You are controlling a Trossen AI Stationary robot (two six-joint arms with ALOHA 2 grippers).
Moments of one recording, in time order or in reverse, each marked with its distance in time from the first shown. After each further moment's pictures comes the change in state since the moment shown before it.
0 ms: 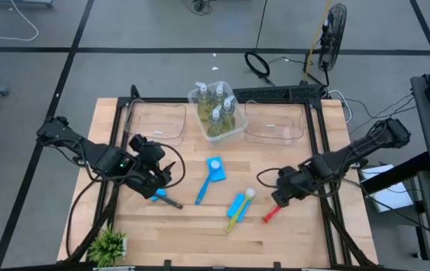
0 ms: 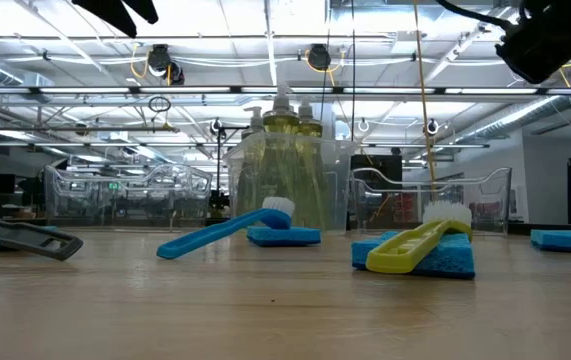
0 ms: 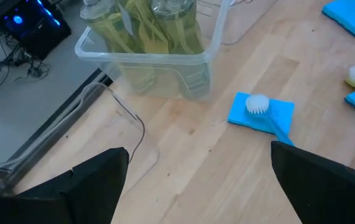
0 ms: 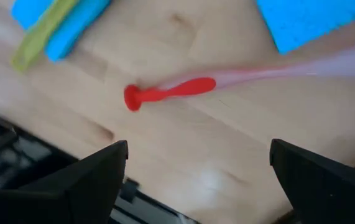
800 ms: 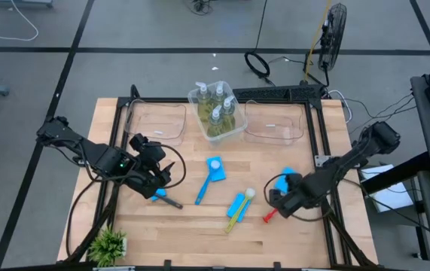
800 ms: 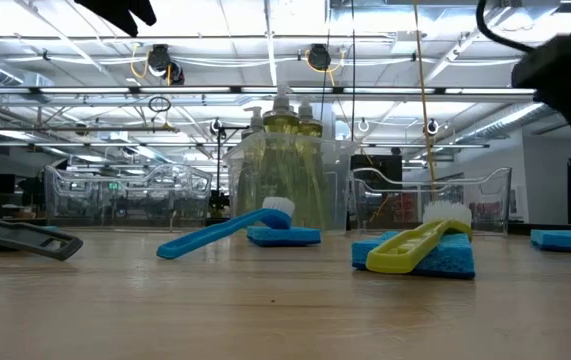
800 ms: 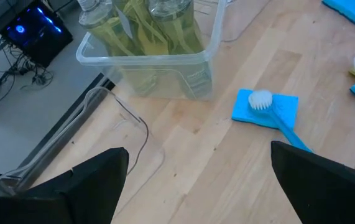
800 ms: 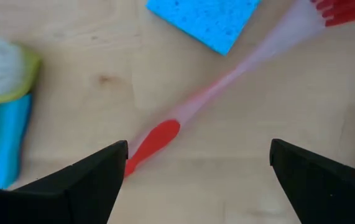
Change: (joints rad) left arm 0.000 0.000 0.000 -0.005 -0.002 0.053; right arm 0.164 0.198 0.000 -0.047 0.219 0.621
